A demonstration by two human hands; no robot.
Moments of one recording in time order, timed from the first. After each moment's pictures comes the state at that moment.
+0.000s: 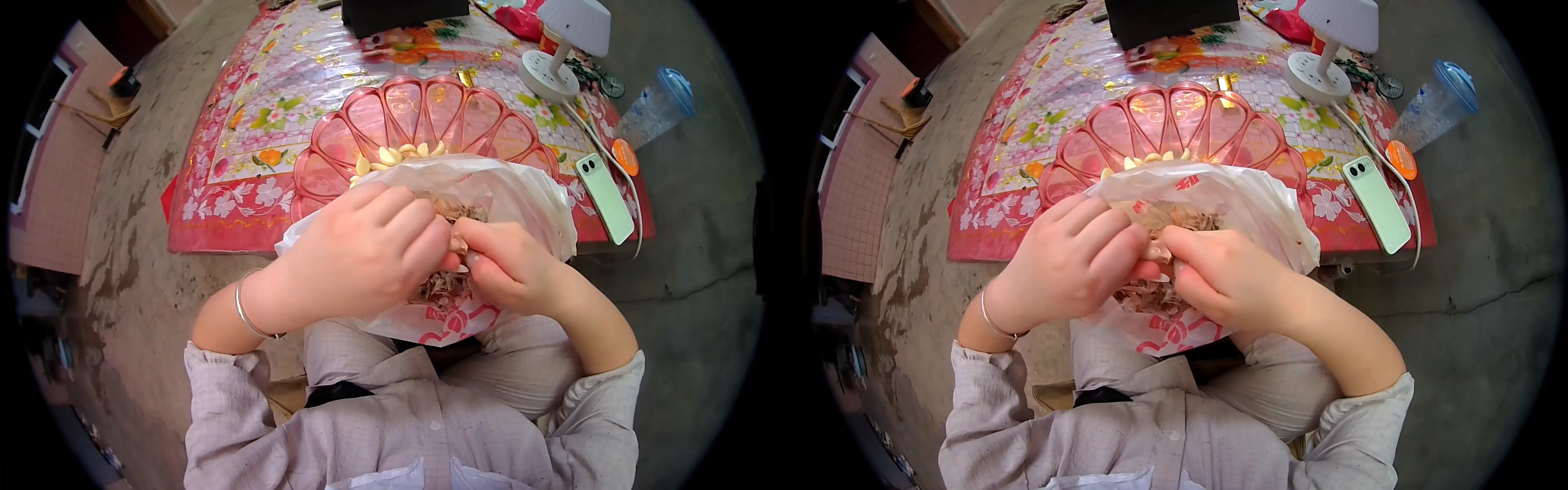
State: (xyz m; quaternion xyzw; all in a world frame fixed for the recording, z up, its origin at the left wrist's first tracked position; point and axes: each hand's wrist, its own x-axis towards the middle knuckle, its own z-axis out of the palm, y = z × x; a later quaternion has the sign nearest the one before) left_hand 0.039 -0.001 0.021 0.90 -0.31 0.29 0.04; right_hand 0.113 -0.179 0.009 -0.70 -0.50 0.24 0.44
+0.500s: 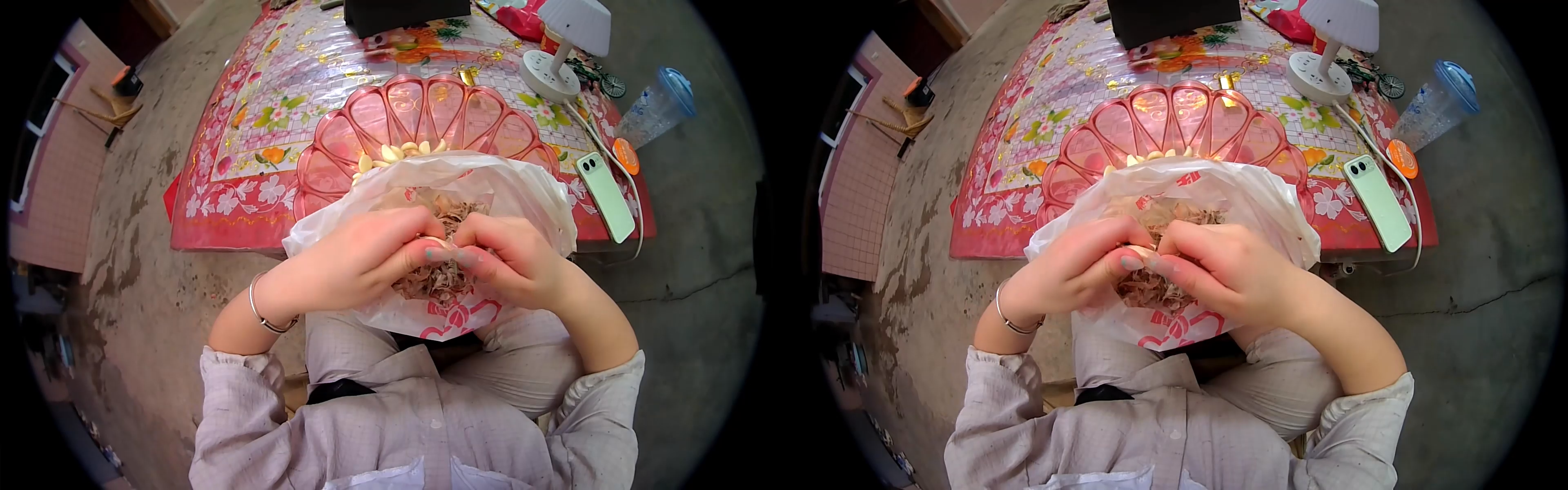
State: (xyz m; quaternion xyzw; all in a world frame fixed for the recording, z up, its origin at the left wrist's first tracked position) left_hand 0.030 0.007 0.016 0.85 -0.19 -0.02 0.48; right_hand 0.115 -0.182 0.014 -0.66 -0.53 0.24 0.47
